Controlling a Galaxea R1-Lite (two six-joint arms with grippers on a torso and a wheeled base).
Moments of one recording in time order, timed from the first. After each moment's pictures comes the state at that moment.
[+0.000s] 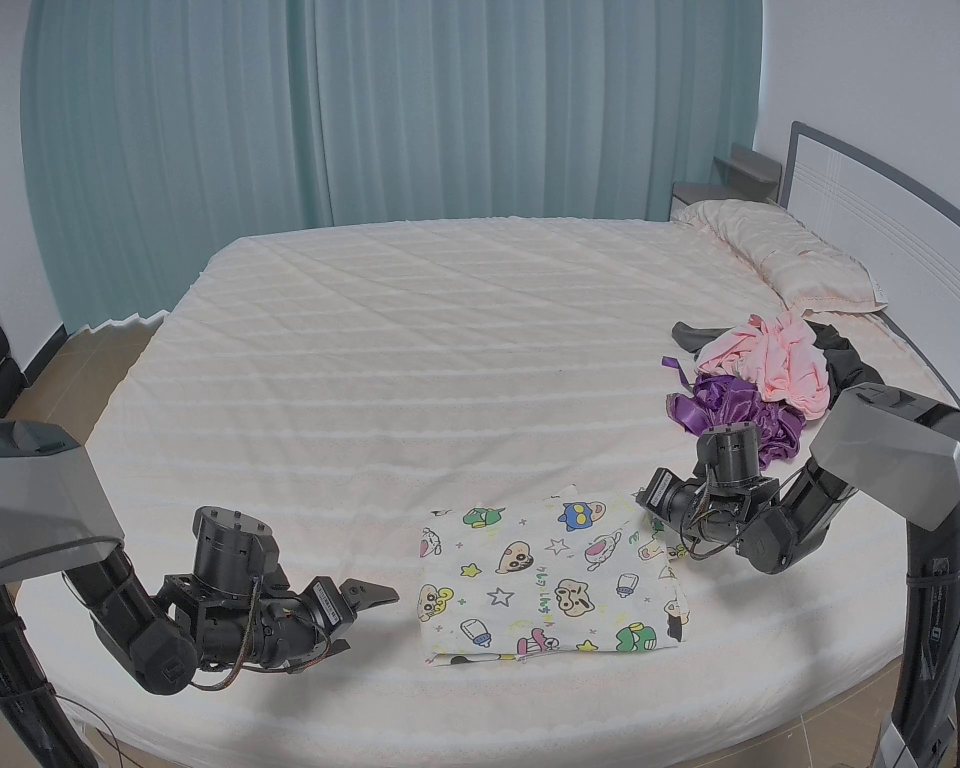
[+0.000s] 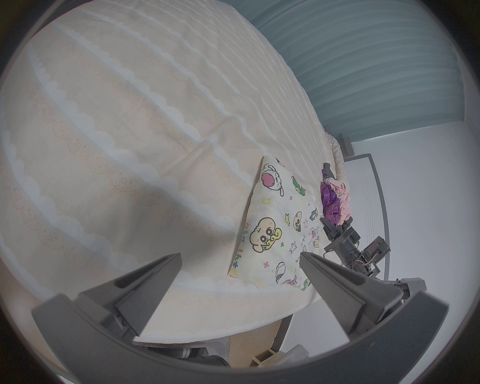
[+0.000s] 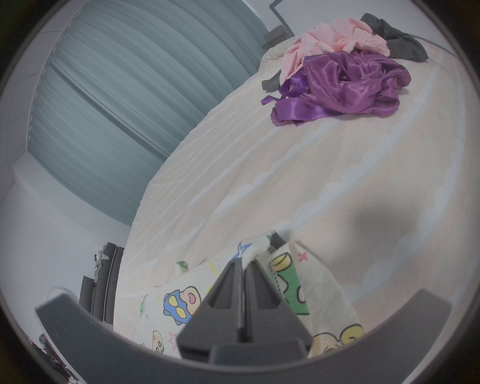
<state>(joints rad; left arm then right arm) -0.39 1.97 -0.35 -0.89 -0.26 -1.02 0.30 2.34 -0.95 -0.84 0.04 0.77</state>
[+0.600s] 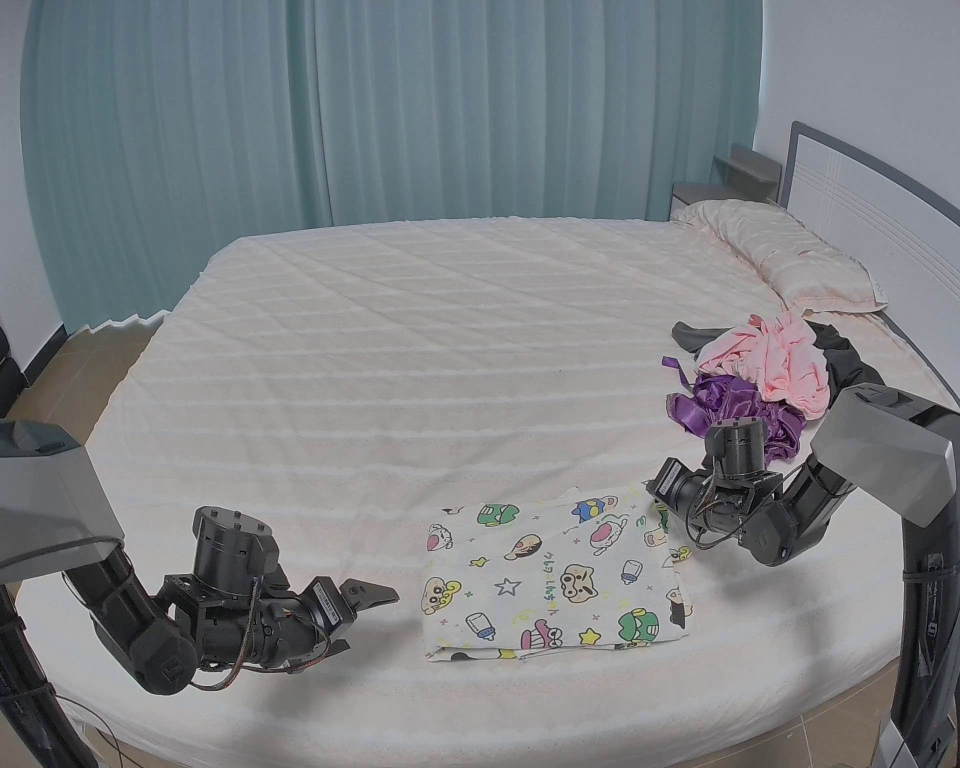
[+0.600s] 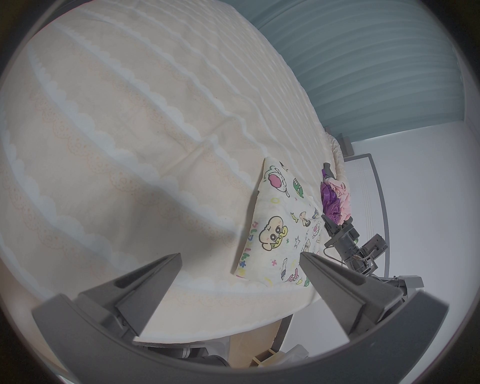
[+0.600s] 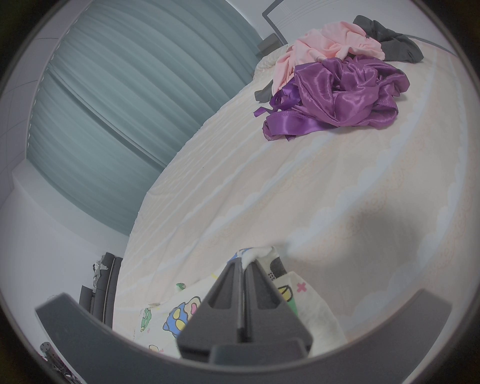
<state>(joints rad) -0.39 1.97 -0.35 -0.89 -0.26 -1.02 0.25 2.37 -0.99 -0.86 0.03 0.77</state>
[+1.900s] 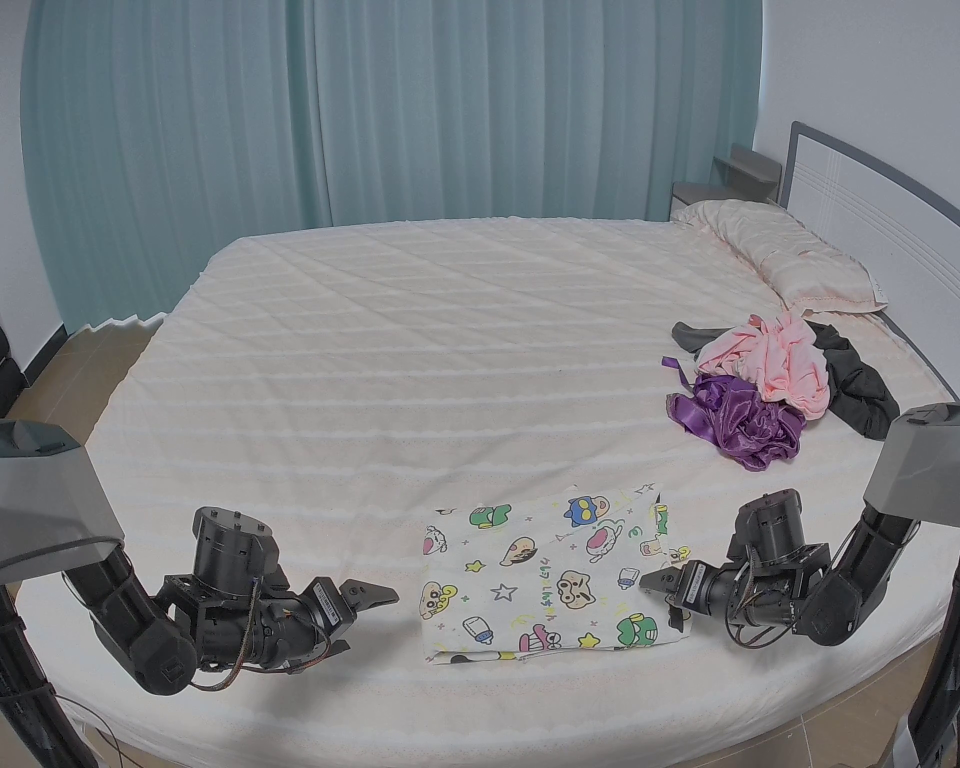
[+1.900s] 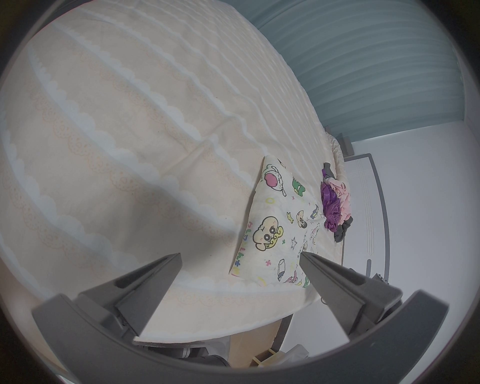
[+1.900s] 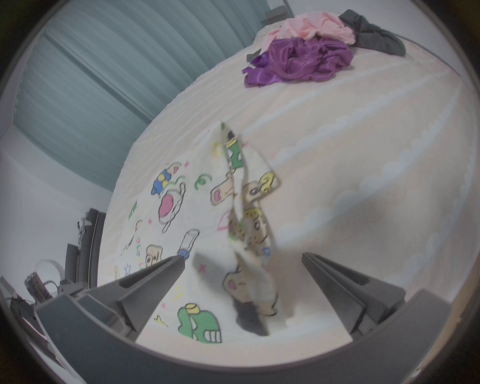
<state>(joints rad) -0.39 1.97 -0.35 -0.89 -0.26 -1.02 0.36 2.12 -0.46 -0.88 0.03 0.71</state>
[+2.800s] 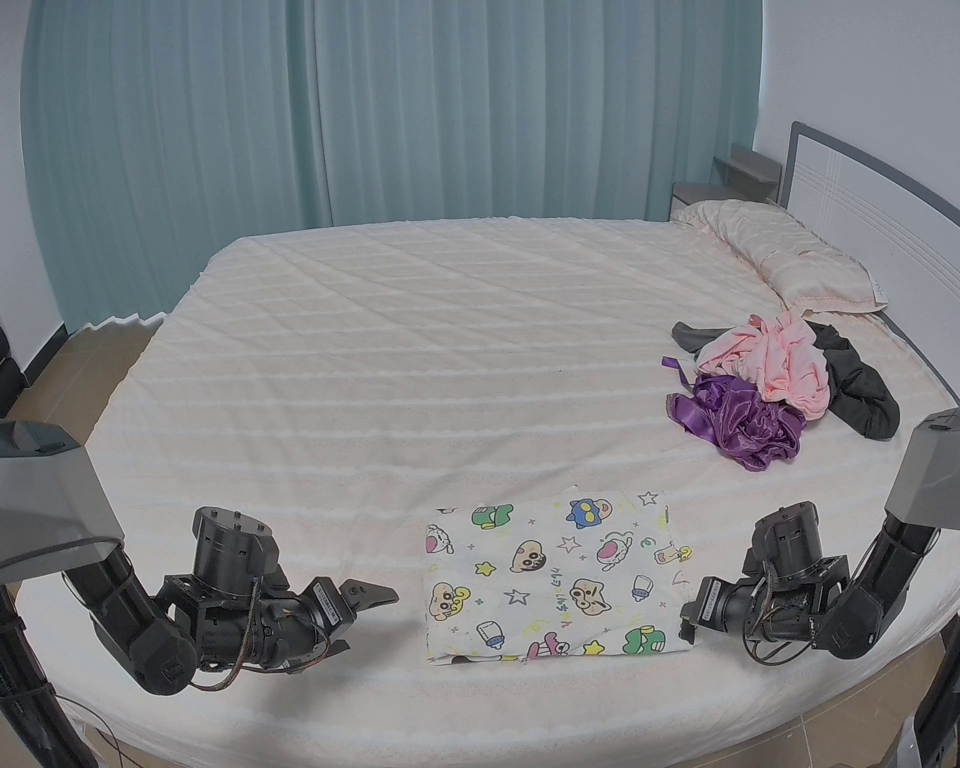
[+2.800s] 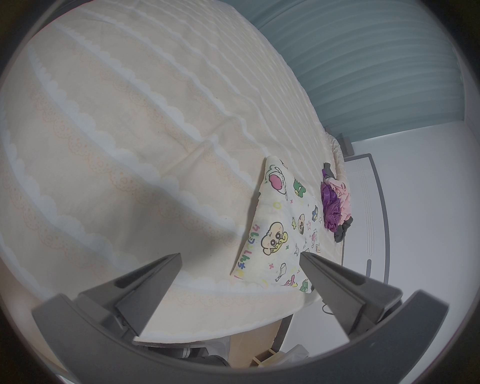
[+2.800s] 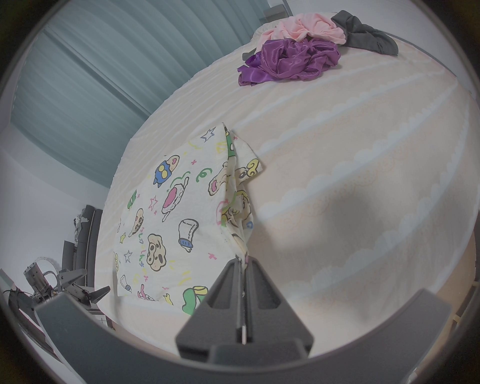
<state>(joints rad) -0.39 1.97 -0.35 -0.89 -0.26 -1.02 0.36 2.05 -0.36 -0.87 0.02 0.70</state>
